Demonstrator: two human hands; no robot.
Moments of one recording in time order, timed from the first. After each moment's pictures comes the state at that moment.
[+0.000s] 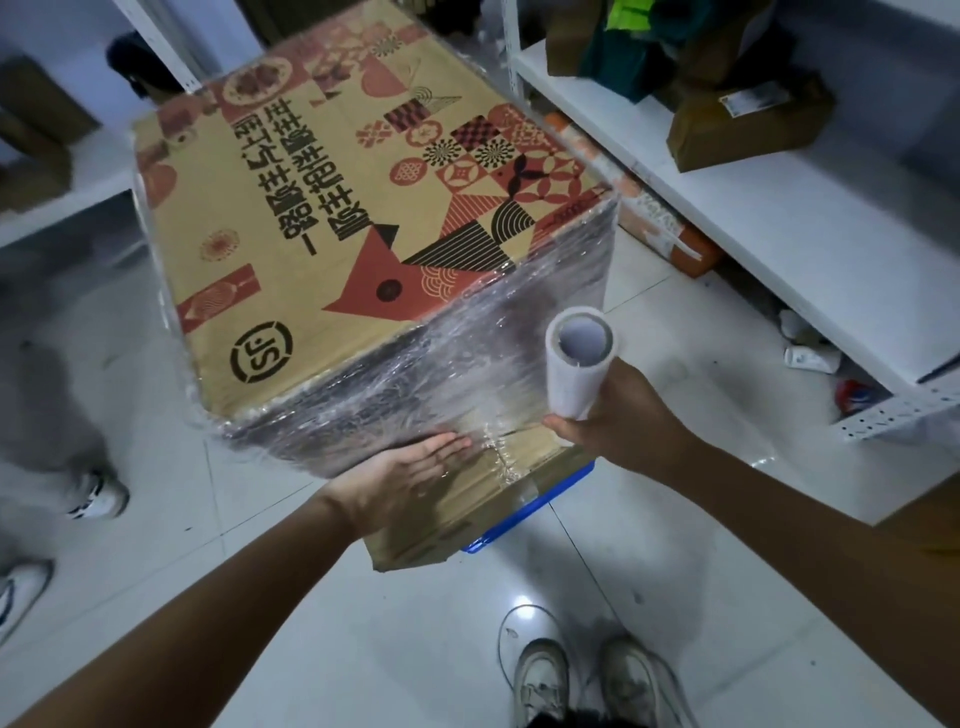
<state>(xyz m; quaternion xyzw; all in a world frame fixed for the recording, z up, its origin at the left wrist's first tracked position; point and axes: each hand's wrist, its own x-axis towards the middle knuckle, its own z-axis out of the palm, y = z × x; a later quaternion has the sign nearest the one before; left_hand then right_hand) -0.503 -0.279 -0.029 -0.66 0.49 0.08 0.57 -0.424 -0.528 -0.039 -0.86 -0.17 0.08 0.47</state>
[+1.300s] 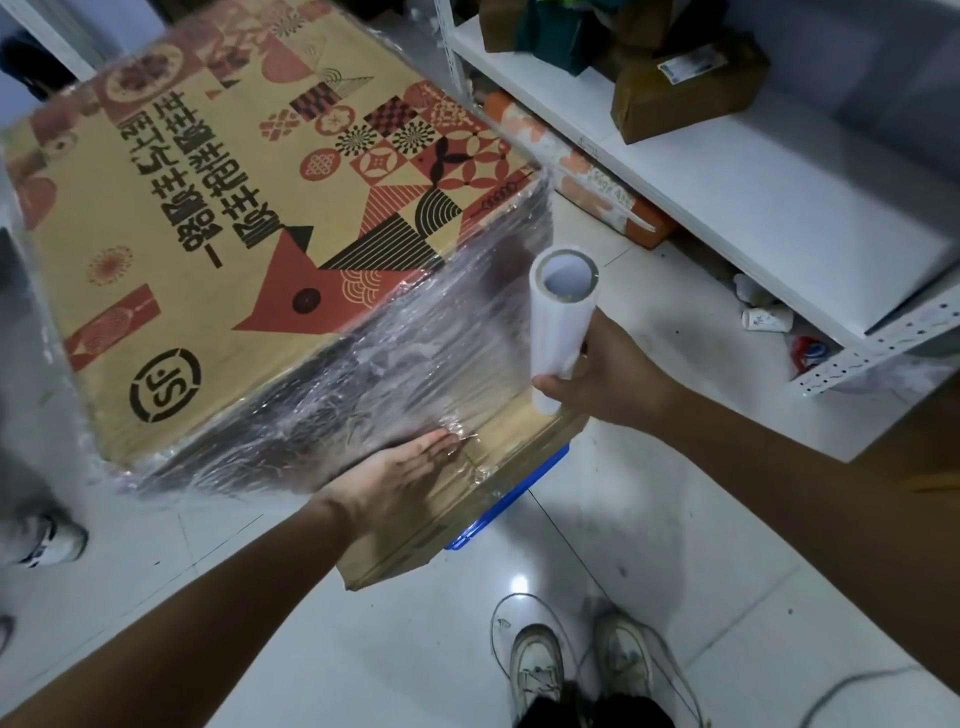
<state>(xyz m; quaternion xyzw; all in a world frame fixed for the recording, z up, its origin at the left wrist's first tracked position) -0.476 -0.288 -0.076 -0.65 0.52 0.13 0.54 -0.396 -0.553 -0.036 -0.82 -0.16 0.10 0.55</state>
